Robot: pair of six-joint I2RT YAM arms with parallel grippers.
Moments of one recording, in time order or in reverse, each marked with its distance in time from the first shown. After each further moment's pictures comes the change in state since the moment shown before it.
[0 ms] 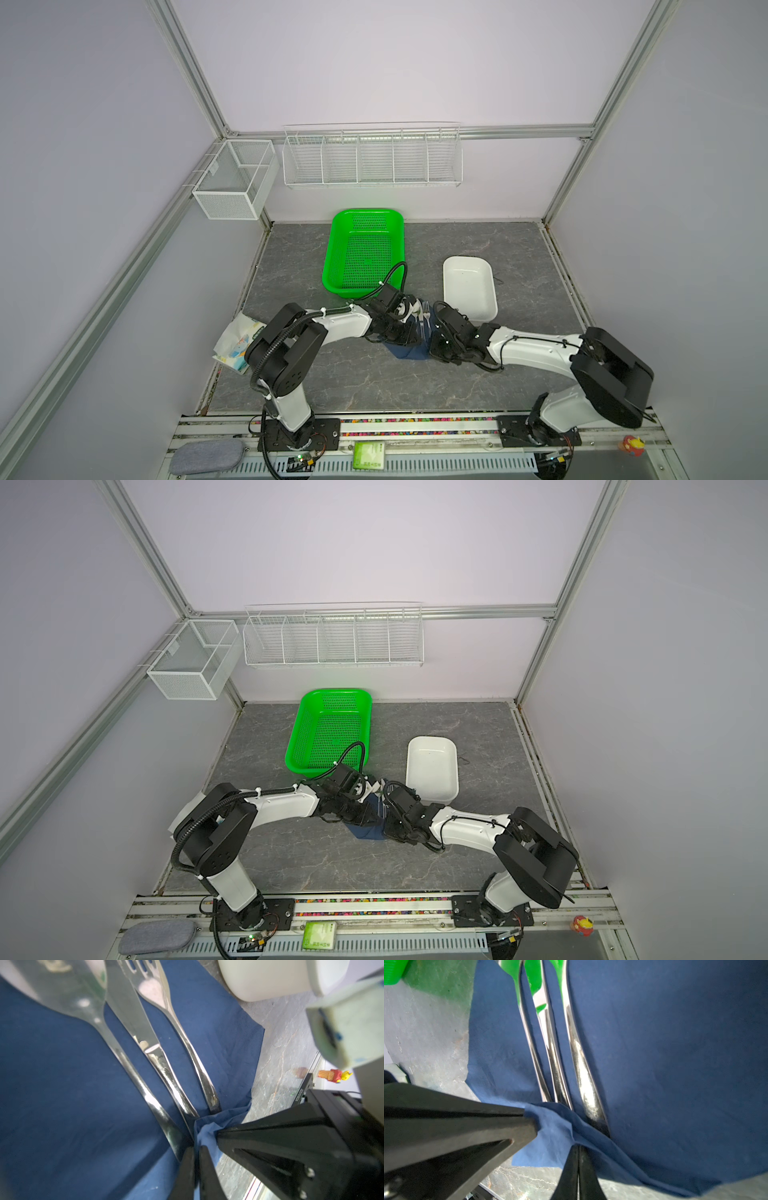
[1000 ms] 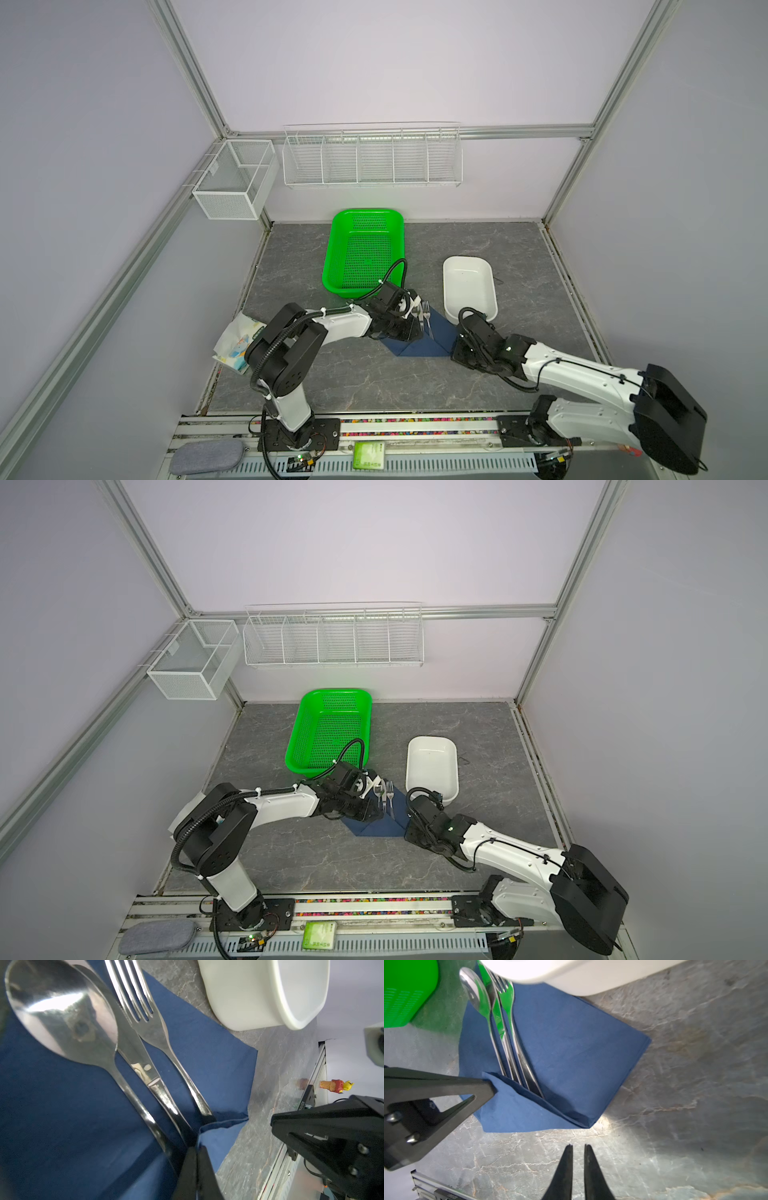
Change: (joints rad) left arm 0.000 0.000 0.000 0.087 -0.043 0.003; right arm -0.025 -0.322 -0.135 -0.193 0.159 0.037
